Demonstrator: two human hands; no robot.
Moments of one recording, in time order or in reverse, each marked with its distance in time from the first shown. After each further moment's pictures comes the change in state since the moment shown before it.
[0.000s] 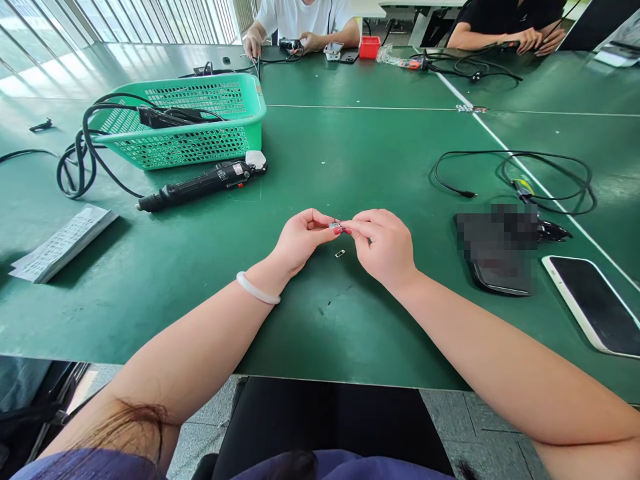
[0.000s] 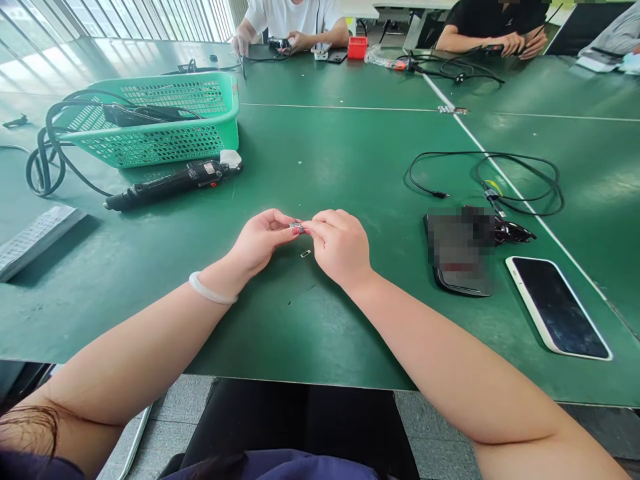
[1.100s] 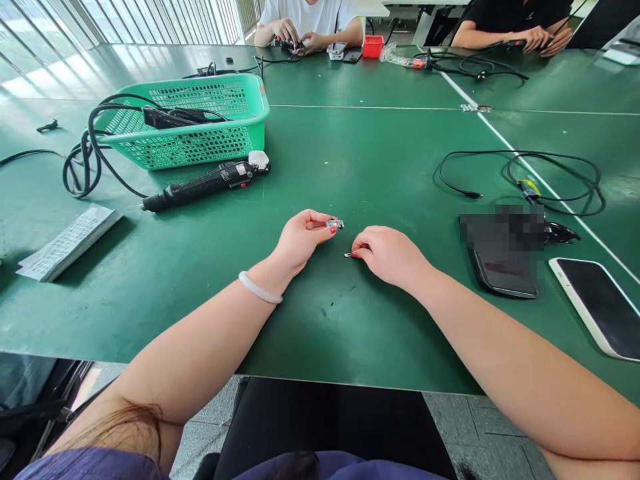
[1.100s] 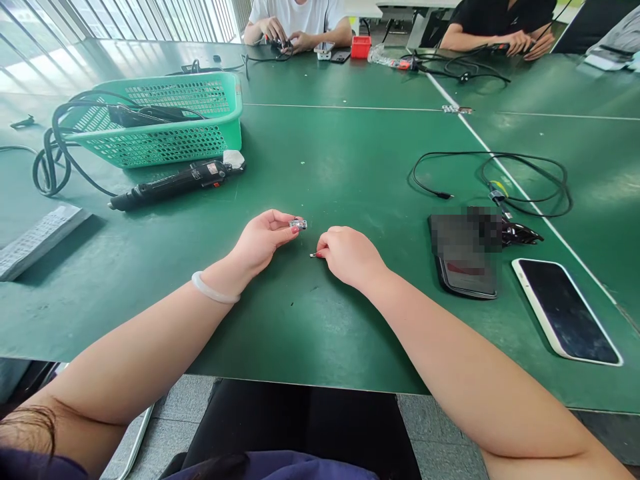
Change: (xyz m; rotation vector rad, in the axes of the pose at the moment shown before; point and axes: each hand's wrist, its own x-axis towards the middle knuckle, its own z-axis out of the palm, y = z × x) left_hand 0.005 -0.003 -0.003 0.009 0.132 -0.059; right_hand 0.007 0.005 -0.019 -0.077 -0.721 0.299
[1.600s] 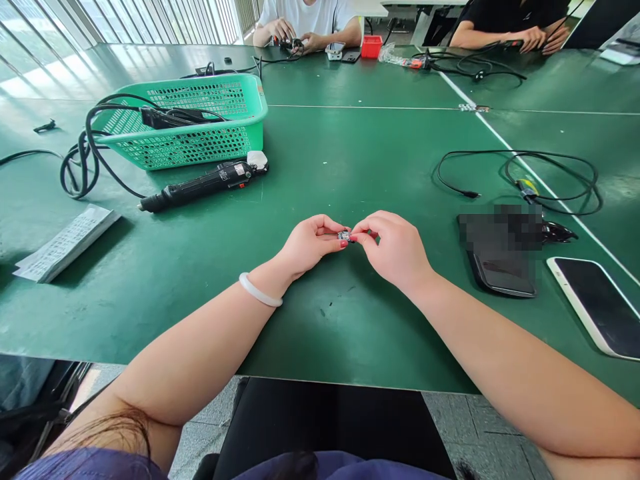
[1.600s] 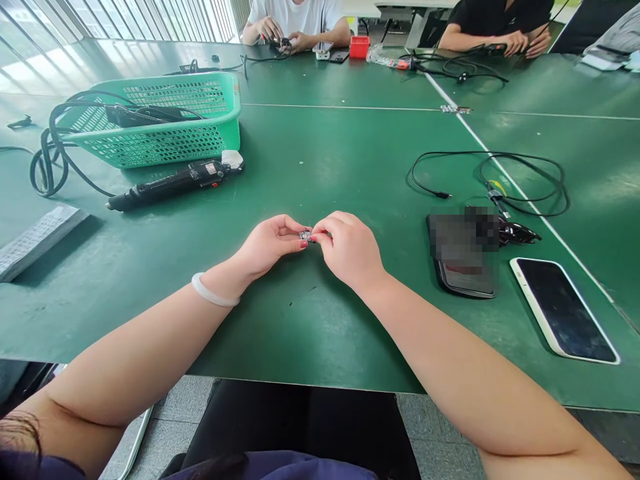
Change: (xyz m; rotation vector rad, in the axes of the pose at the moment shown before) left_hand -0.006 0.000 0.005 0.102 -0.207 -0.049; right_hand -0.005 -0.008 0.000 0.151 0.477 -0.137
